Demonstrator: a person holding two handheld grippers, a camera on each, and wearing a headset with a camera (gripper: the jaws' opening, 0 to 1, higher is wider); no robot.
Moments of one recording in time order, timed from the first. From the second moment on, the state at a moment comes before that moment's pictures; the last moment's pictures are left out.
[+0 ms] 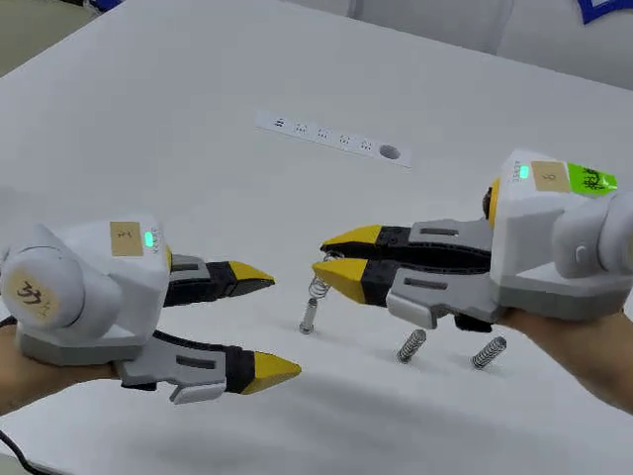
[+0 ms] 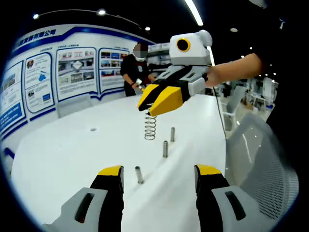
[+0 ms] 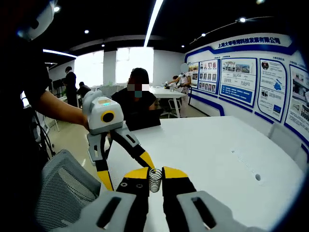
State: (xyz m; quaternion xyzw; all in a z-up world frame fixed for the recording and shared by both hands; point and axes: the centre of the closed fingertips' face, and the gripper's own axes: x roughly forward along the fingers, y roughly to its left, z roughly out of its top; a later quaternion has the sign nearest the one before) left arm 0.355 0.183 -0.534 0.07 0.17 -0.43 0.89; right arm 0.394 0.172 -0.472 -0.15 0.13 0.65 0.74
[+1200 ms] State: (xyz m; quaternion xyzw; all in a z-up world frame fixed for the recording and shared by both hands) left arm 0.367 0.201 -0.536 0.05 0.16 -0.38 0.91; right arm 0.432 0.186 -0.567 -0.17 0.19 0.61 0.75
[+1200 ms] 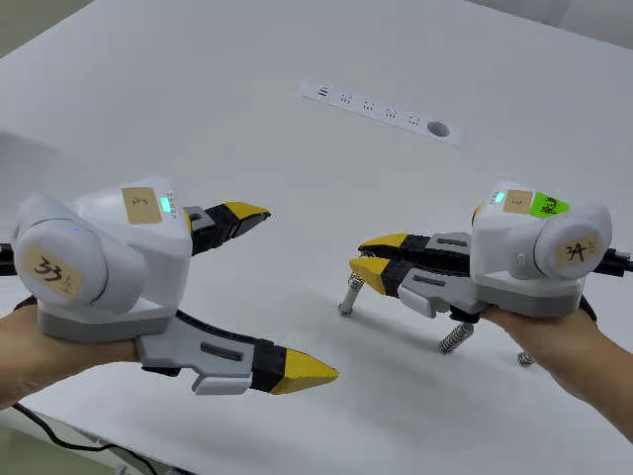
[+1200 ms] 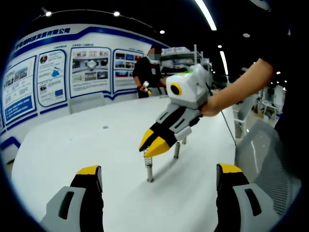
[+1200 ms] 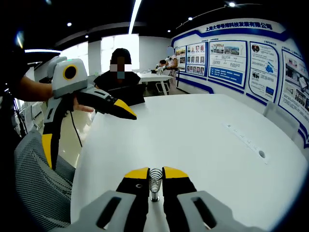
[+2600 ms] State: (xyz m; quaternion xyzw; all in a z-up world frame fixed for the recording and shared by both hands) left arm 0.360 0.196 -0.548 0.04 0.18 -0.38 0.90; right arm 0.430 0.181 -0.620 -0.20 0.22 0.59 0.75
